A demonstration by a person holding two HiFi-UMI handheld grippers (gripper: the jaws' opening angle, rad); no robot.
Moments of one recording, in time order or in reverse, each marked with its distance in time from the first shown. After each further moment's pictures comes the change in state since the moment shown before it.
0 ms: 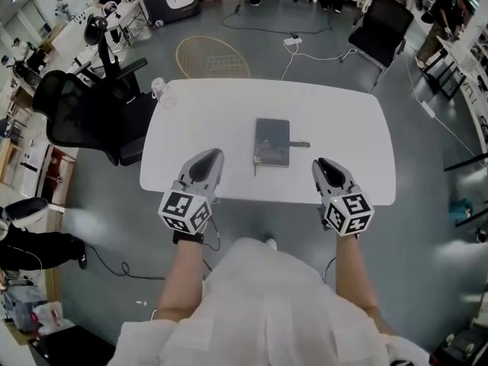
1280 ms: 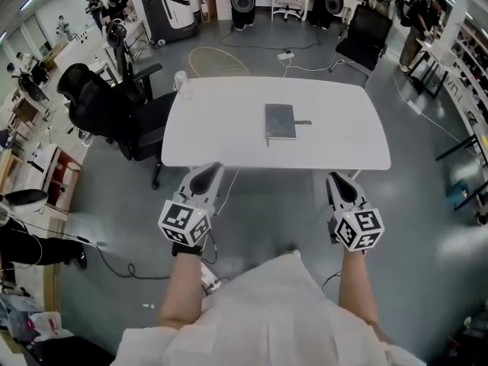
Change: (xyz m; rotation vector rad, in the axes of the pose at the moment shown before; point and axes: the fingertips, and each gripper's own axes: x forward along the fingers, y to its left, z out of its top) left arm -0.247 -0.068 0.018 0.061 -0.038 -0.084; right arm -0.203 0.171 -0.024 -0.013 -0.111 -0.129
